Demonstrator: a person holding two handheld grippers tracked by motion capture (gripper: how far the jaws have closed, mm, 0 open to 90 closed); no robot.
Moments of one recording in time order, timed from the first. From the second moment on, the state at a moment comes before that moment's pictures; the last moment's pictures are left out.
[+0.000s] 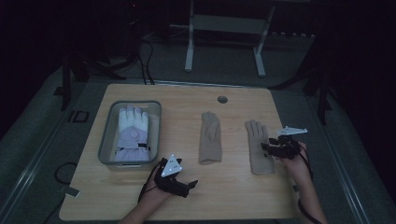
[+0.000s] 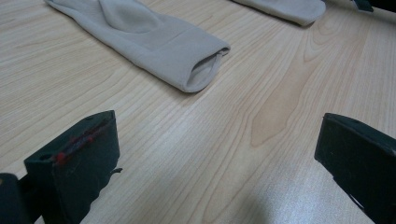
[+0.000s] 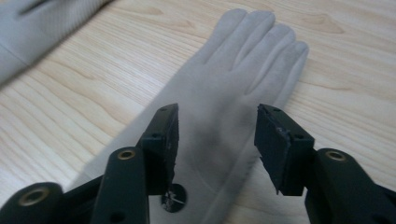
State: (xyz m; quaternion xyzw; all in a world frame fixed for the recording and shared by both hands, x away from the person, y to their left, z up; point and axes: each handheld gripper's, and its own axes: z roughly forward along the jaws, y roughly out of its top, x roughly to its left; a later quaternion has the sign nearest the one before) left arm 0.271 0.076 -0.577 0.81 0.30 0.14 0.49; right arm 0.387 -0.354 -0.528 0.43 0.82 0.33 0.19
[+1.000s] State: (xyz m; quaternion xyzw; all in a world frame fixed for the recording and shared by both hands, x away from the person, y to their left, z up) left arm 0.271 0.076 -0.577 0.81 0.30 0.14 0.49; right arm 0.379 -0.328 -0.512 0.50 0.76 0.35 0.22
